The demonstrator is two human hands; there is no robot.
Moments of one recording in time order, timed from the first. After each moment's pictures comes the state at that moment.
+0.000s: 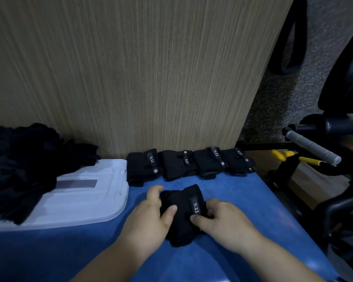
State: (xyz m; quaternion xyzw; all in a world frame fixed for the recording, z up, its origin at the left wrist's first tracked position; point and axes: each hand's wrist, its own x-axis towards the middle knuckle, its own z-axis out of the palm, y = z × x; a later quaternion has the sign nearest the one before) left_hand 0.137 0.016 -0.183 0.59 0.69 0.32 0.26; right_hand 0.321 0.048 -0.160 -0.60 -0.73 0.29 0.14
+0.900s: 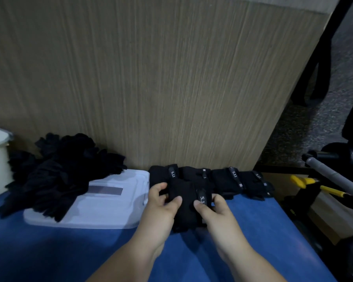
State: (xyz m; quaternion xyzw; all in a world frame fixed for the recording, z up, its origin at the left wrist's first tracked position) left_hand 0.130 0.023 -0.155 0.31 0.53 0.64 0.46; right_hand 0.259 0.050 -0.151 -0.47 -0.52 0.56 0.44
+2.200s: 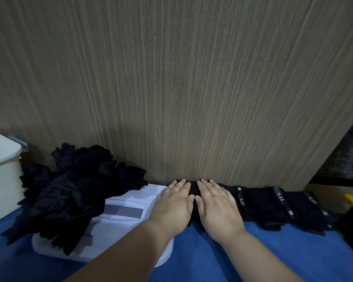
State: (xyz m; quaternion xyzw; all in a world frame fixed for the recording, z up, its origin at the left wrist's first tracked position) left_hand 0.047 0.126 -0.177 0.64 0.73 0.19 0.10; right_hand 0.181 0.167 -0.182 -0.47 -0.87 0.02 0.17
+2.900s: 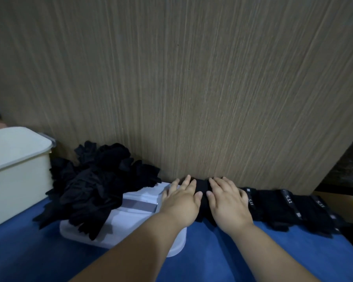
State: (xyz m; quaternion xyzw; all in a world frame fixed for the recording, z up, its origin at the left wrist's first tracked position) left_hand 0.045 0.109 -0.157 0.61 0.77 0.13 0.13; right_hand 0.177 0.161 -0.169 -0.51 -0.85 0.03 0.14
